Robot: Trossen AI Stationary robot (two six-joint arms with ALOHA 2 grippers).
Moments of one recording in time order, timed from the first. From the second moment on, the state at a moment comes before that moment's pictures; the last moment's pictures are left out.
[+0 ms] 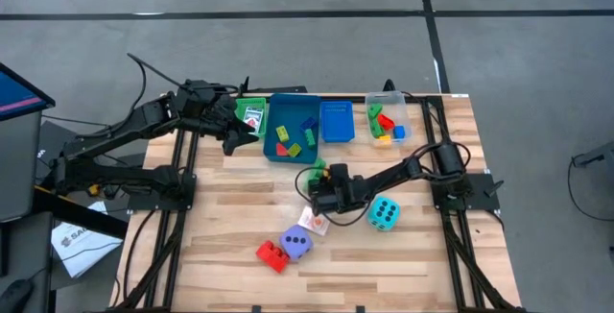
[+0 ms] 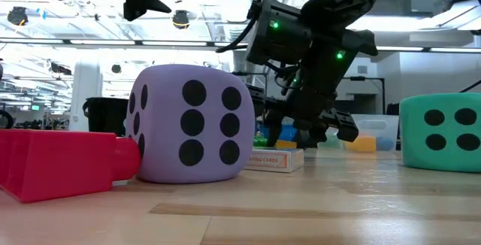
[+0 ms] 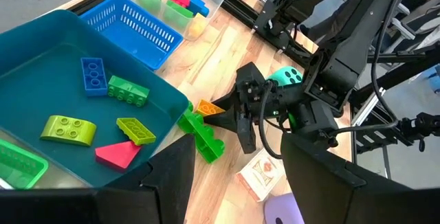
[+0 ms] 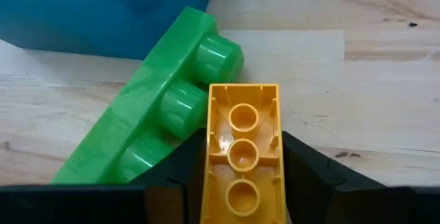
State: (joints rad) left arm 0.44 0.96 1.05 -0.66 0.29 -0.35; right arm 0.19 2.07 1.19 -0.44 0.74 1.58
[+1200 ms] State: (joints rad) left arm 0.44 0.95 1.05 -0.53 0.29 -0.54; right arm 0.08 1.43 1.19 -0.45 0.72 0.66
